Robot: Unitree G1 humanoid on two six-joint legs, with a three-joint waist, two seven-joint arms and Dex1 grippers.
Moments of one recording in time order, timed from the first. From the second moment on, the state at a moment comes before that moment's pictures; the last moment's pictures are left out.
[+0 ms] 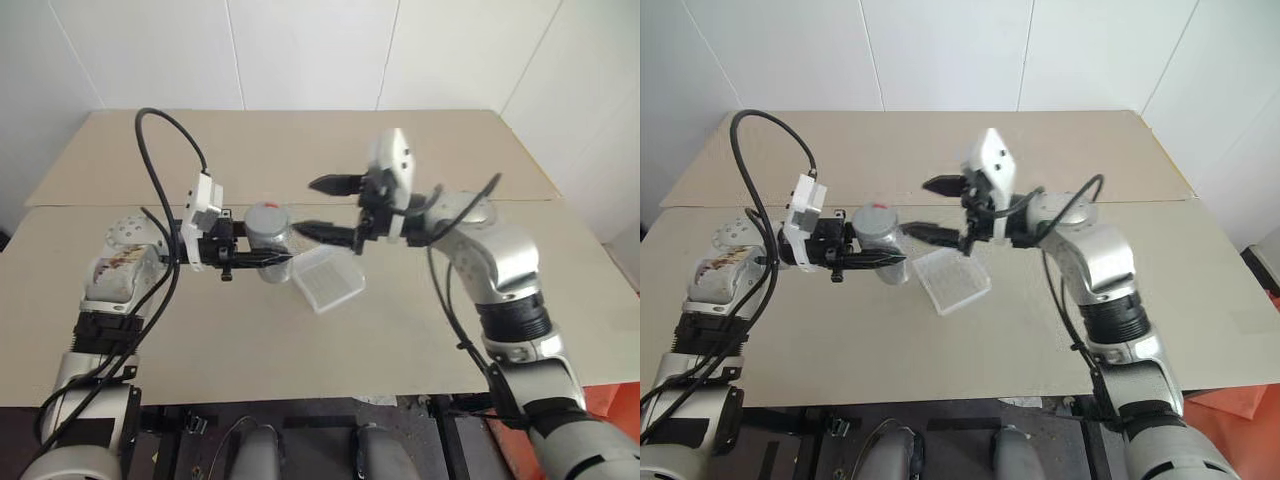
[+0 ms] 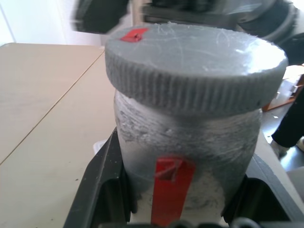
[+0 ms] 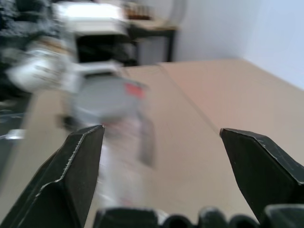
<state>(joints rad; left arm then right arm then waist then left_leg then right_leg) -0.67 0.63 0.02 0.17 -0.50 0.33 -1.43 -0.85 -0.43 0.11 -0.05 0.45 0.57 0.89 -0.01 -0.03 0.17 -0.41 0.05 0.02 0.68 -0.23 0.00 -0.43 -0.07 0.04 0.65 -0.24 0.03</state>
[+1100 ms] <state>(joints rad) -0.68 0.58 0.00 0.18 -0.50 0.33 -1.42 -0.89 -0.25 0.23 -0.14 0.42 0.60 0.83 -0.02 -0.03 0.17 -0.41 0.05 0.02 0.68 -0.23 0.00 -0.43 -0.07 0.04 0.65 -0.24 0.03</state>
